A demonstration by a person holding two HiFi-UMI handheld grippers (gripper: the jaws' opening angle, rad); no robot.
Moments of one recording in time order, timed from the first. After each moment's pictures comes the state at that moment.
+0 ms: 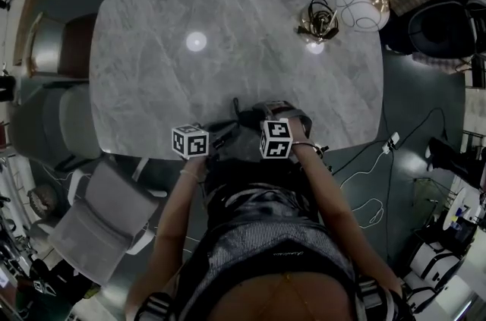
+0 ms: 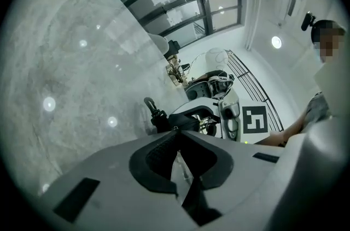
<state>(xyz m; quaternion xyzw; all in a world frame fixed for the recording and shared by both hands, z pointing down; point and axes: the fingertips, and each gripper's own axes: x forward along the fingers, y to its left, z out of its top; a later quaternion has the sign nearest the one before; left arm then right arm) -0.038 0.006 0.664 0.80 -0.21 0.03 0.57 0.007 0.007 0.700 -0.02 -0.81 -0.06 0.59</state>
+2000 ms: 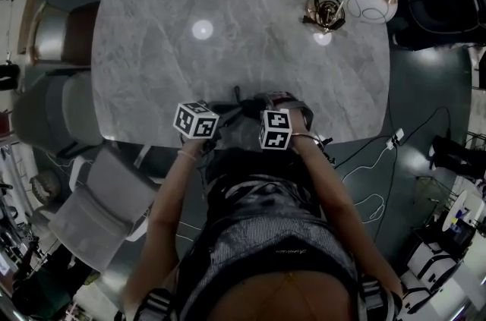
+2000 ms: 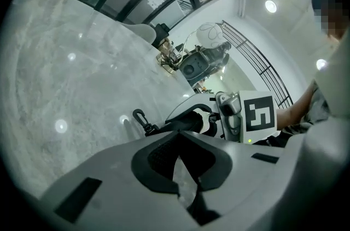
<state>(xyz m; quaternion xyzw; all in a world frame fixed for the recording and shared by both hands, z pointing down) -0.026 -0.006 0.655 0.83 -0.18 0.16 0.50 0.008 0.007 0.706 -0.01 -0.80 -0.06 0.59</state>
